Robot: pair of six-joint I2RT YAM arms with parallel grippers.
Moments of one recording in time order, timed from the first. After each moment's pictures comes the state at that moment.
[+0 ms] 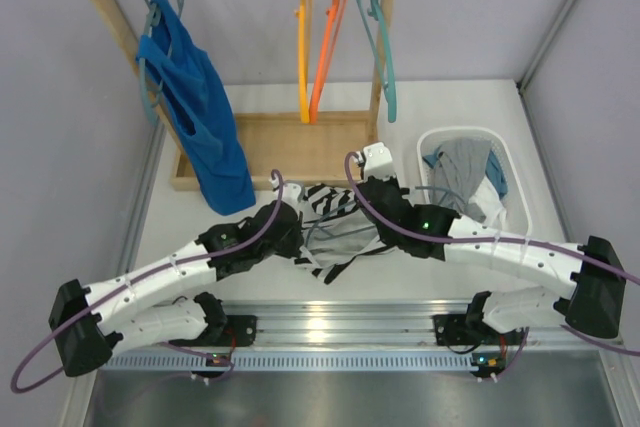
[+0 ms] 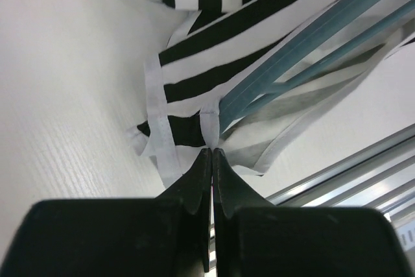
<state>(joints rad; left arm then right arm) -0.96 0.99 0.71 -0.52 -0.25 -0.58 1.08 1.25 0.97 -0.30 0.86 0.24</state>
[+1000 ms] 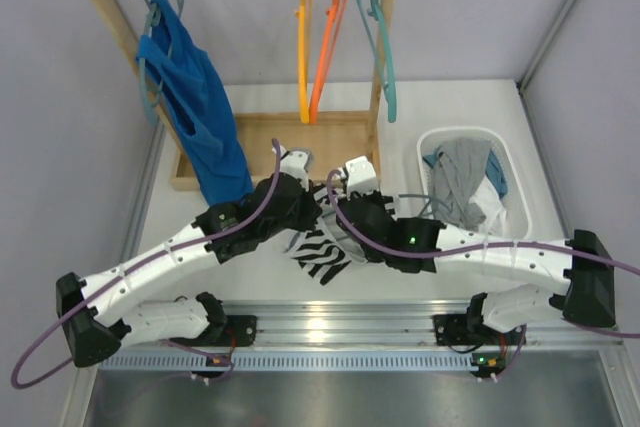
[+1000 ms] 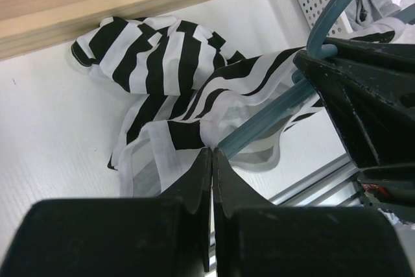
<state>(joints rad) -0.96 1.08 0.99 -0.52 -0.25 -0.58 1.24 1.29 1.00 -0.27 0.95 0.28</state>
